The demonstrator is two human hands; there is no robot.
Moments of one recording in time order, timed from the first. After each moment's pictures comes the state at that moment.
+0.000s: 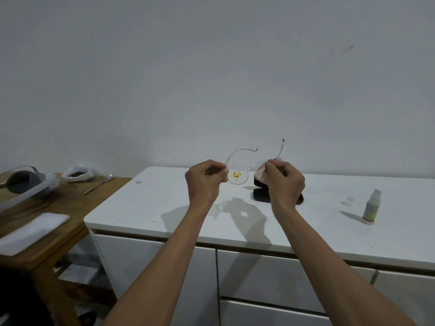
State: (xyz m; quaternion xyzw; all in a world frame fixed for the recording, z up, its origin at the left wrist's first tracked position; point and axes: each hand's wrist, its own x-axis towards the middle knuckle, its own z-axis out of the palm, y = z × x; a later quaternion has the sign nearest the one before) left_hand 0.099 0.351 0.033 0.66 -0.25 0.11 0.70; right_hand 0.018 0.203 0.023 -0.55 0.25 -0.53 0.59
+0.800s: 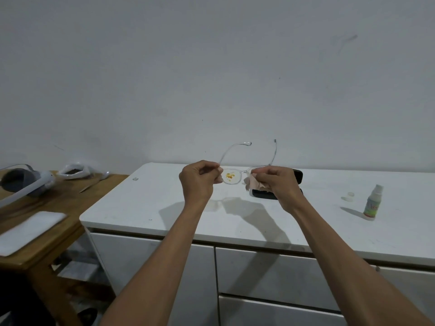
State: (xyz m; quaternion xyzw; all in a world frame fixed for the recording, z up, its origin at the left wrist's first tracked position) left_hand 0.112 0.351 0.023 0.65 -0.21 0.08 0.73; right_hand 0.009 0.171 0.015 -0.68 0.12 -0.26 0.68
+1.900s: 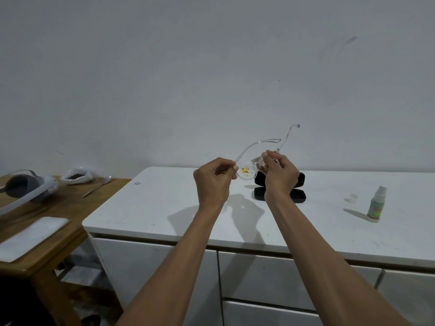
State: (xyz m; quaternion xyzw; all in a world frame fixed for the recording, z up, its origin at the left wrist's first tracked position) left_hand 0.088 0.330 0.032 0.64 -0.29 0.17 0.69; right_hand 0.049 0.195 0.030 -0.43 0.24 -0.52 0.70
